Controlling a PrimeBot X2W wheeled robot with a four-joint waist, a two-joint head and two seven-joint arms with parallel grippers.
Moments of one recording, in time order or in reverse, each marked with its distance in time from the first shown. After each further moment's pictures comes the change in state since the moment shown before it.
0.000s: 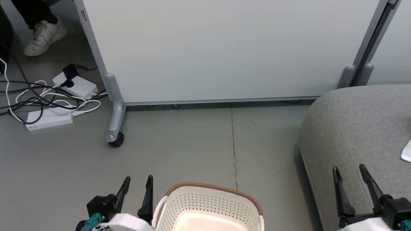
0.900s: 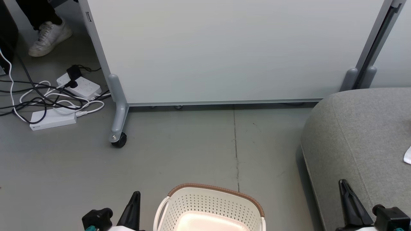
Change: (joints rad) left arm 0.058 -0.004 0.019 0.012 -0.057 -0.026 0.012; right arm 0.031 0.018 0.009 0.054 0.005 0.000 0.007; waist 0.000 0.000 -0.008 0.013
